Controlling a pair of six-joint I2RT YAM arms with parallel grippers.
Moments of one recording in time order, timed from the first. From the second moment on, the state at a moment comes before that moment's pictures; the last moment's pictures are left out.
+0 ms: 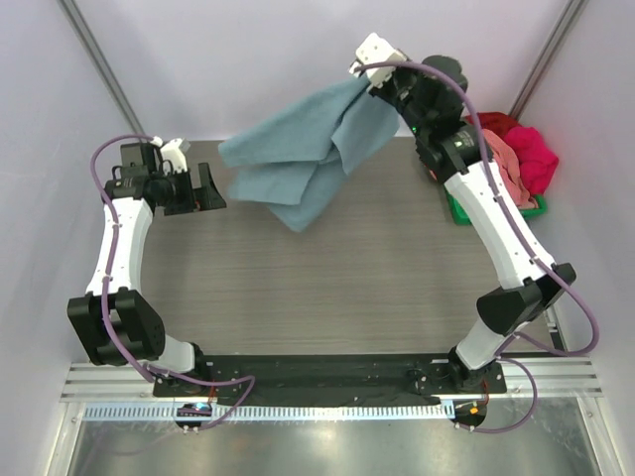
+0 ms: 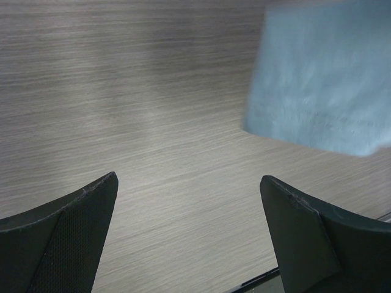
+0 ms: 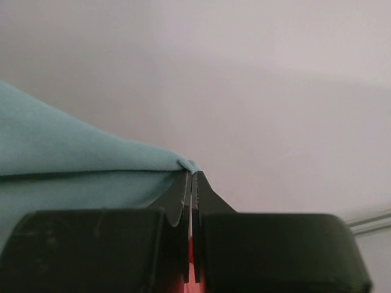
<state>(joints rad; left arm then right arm) 0.15 1.45 1.38 -0.80 0.50 -0.01 0.46 1.66 2.07 -0.33 0.14 -0.84</state>
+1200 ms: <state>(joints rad) 0.25 1.23 1.23 -1.03 0.15 0.12 0.77 2.27 1.91 -0.40 -0.18 -0.63</state>
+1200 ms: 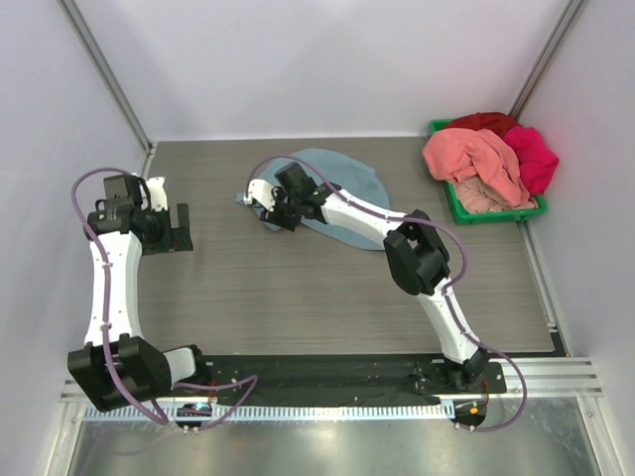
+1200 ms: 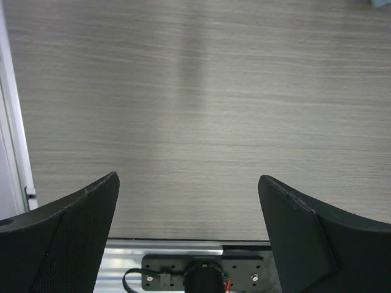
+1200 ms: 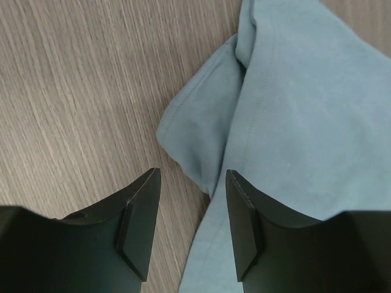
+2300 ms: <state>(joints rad) 0.29 1.17 1.14 -1.07 0.12 0.13 0.79 2.47 2.11 -0.40 -0.18 -0.56</state>
